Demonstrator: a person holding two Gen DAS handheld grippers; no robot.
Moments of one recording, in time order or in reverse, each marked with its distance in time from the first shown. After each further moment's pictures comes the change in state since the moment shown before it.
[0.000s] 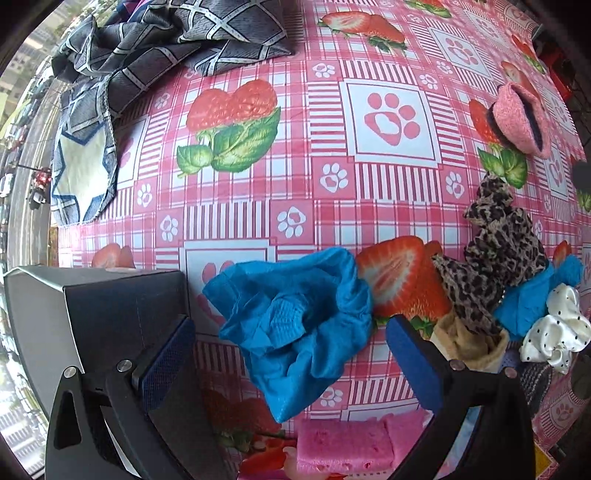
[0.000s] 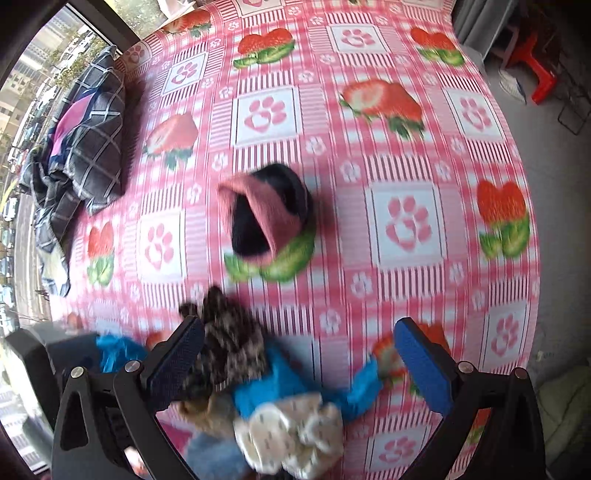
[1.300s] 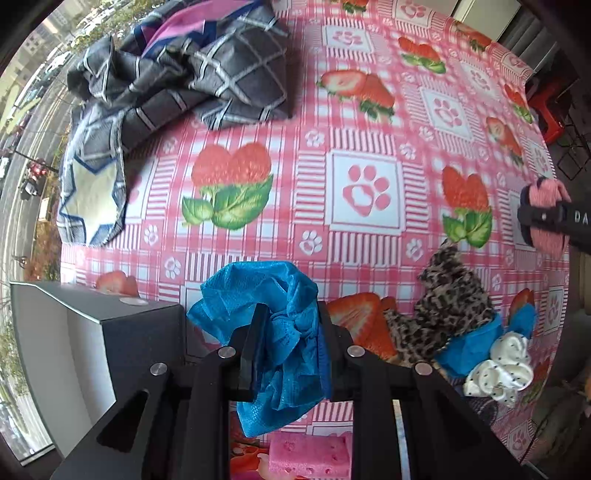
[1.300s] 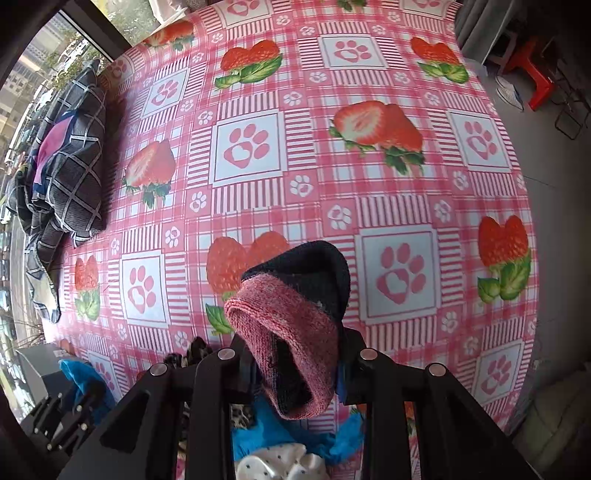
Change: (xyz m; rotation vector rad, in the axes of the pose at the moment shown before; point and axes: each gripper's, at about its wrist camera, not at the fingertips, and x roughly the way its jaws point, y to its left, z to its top) left arm -0.045 -0.007 0.048 -0.041 -0.107 -0.085; right arm 0.005 -0.013 0.010 0.009 -0.019 -0.016
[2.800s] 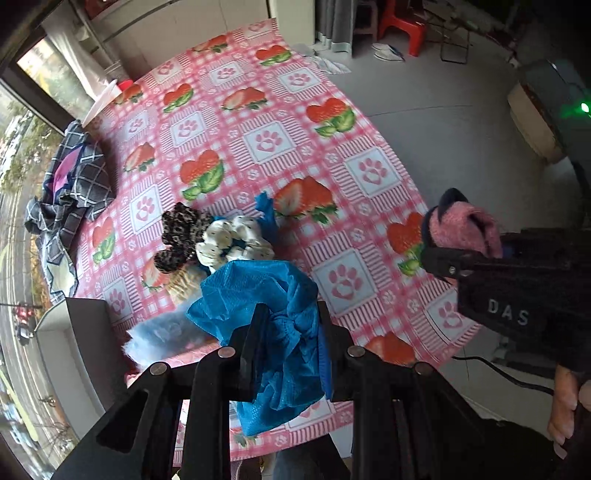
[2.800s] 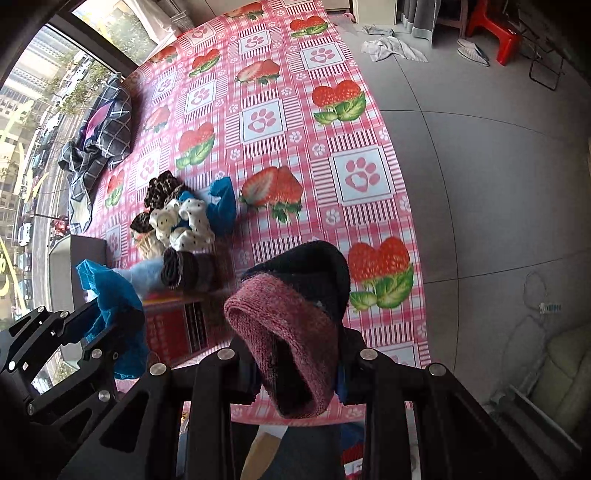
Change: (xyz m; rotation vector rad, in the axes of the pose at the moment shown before) left arm -0.148 -0.222 -0.195 0.517 -0.096 -0.071; right arm -0.136 -0.160 -0.214 0.073 0.000 0.101
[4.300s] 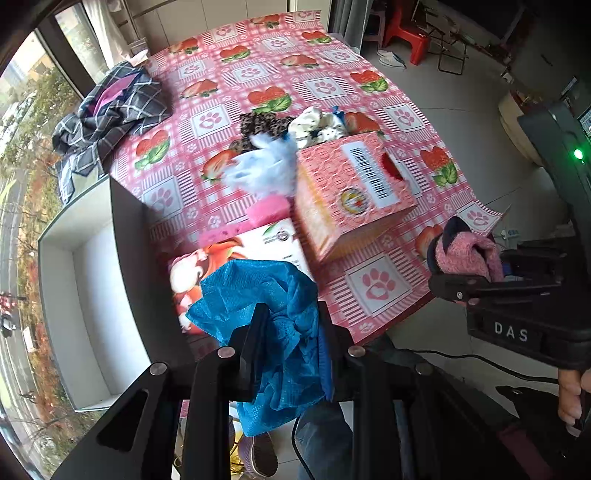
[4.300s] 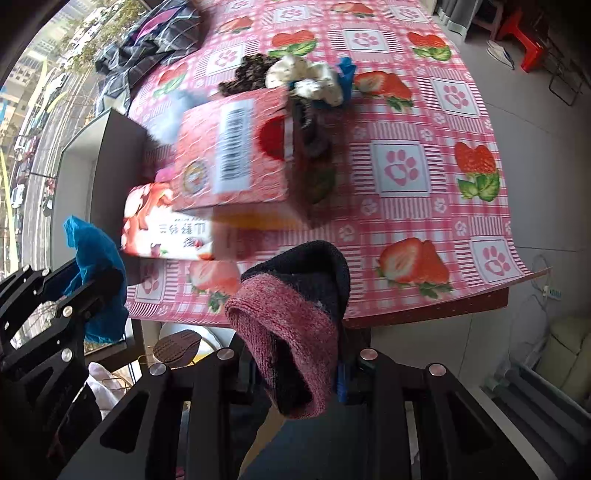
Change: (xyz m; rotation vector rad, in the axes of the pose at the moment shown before) left arm -0.017 0.123 -0.177 -0.052 -0.042 -0.071; right arm 0.042 0.157 -0.143 -0.090 0.090 -0.052
